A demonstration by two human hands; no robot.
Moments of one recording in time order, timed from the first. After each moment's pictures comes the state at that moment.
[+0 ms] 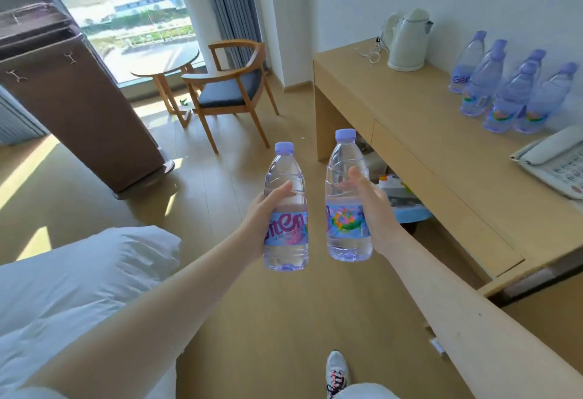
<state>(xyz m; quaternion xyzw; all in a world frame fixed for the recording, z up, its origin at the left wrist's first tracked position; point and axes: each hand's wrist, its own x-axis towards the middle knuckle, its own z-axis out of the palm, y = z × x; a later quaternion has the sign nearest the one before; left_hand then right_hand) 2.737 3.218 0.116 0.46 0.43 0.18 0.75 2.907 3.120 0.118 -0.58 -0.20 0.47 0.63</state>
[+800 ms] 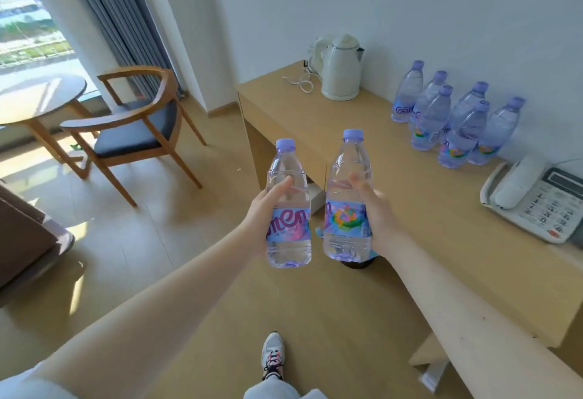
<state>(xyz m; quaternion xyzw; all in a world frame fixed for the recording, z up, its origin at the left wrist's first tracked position) 2.952 3.430 0.107 0.49 0.37 0.07 0.79 3.078 3.281 0.119 -0.60 -0.10 0.39 0.69</state>
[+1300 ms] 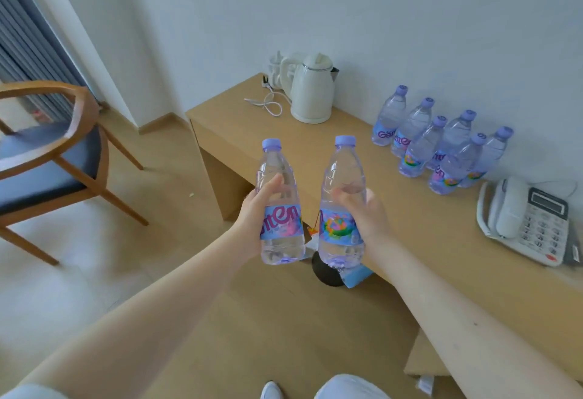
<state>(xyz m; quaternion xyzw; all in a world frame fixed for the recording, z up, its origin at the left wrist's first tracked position) 3.065 3.606 0.108 0.47 0.31 0.01 0.83 3.145 3.433 0.125 -0.71 -0.05 0.23 0.66</state>
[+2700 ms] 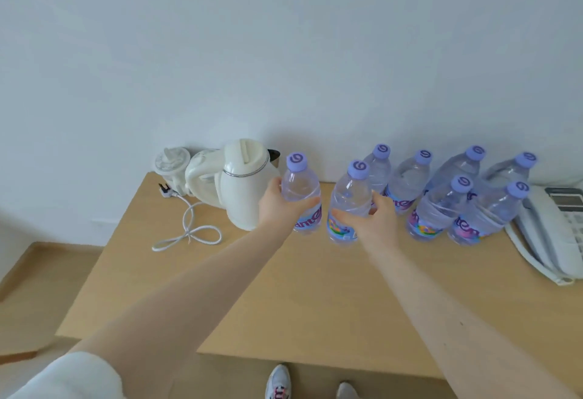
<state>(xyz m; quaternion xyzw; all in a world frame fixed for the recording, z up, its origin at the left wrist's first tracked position) 3.505 3.727 0.096 0.79 0.12 -0.08 0.60 3.473 3.564 0.072 -0.79 0.21 -0.06 0.57</state>
